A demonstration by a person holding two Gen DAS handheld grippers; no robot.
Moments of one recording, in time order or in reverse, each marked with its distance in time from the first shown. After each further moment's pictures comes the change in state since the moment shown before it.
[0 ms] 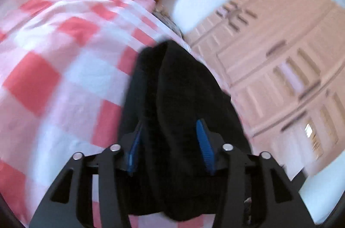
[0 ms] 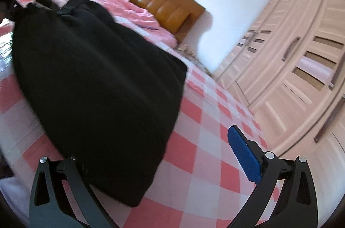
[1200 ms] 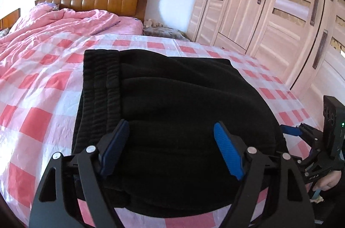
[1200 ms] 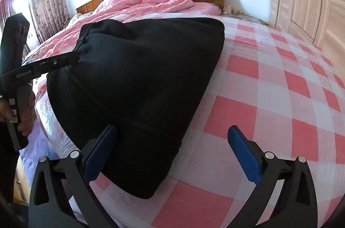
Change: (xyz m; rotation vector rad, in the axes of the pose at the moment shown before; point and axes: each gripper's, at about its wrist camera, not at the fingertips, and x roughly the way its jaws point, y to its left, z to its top) left arm 0.031 -0.114 -0.080 0.535 -0.038 0.310; right arm 0.032 -0.057 -0.025 0.402 0.167 0.571
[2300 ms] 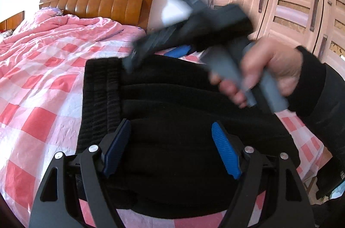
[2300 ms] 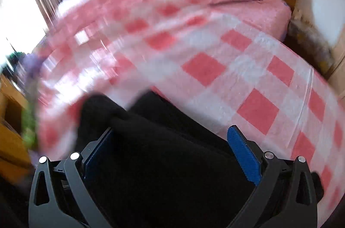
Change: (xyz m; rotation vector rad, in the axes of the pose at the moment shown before) left arm -0.002 0.013 -0.010 0.006 -0.068 0.012; right arm 0.193 0.134 0.221 -0.313 0.280 0.183
